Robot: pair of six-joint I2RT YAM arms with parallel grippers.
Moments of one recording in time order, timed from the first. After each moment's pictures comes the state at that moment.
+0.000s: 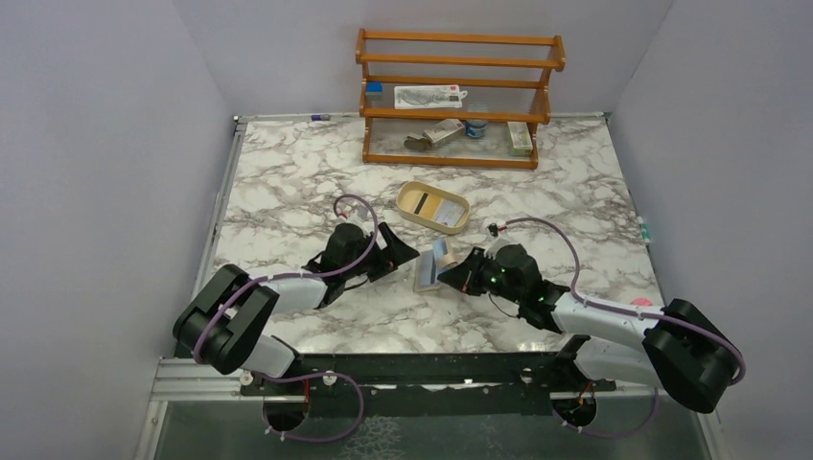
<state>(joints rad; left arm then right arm) -0.58 1.42 0.43 0.48 0.25 -1.01 0.77 1.15 0.34 0.37 -0.09 0.89</state>
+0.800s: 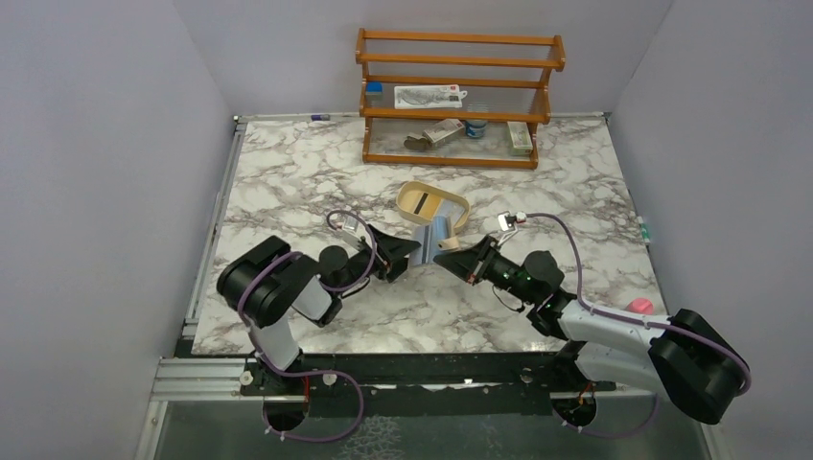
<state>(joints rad) -0.58 1.65 0.23 1.36 0.33 -1.44 0.74 1.09 0.24 0.88 -0.23 1.01</state>
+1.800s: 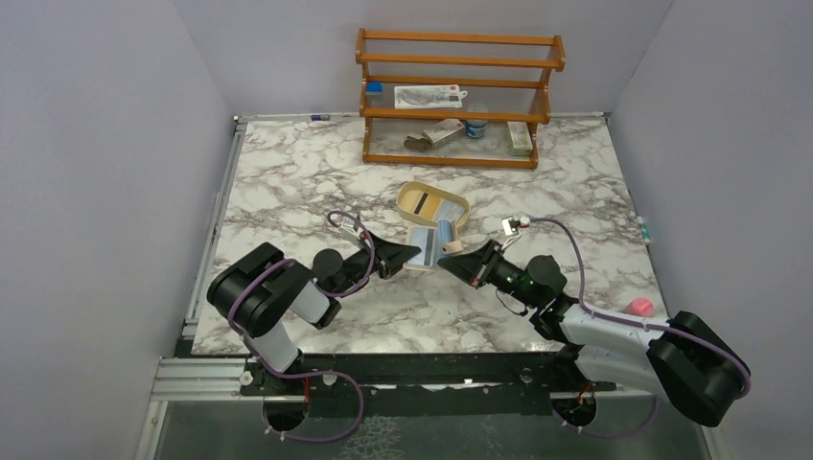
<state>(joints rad) -0.60 1.67 0.22 1.52 0.37 -1.56 0.72 1.08 0.18 0.92 -0.24 1.03</state>
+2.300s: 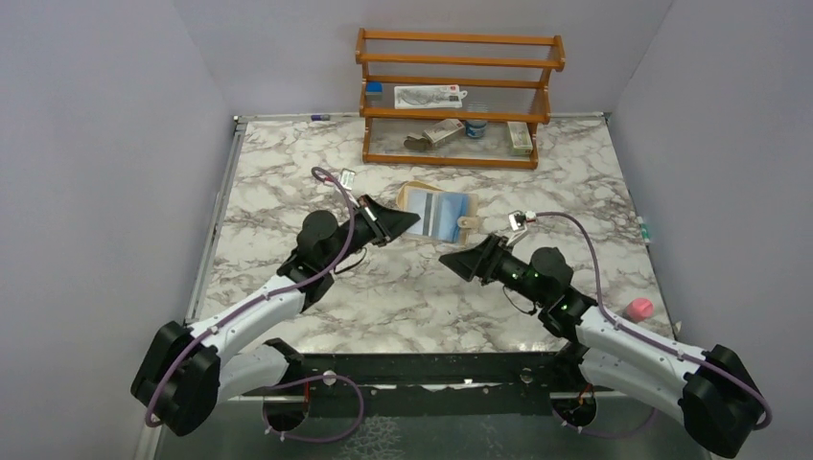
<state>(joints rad) -0.60 1.11 0.49 0.68 0.29 -1.10 0.71 0.87 0.26 0.57 -0.18 0.95</state>
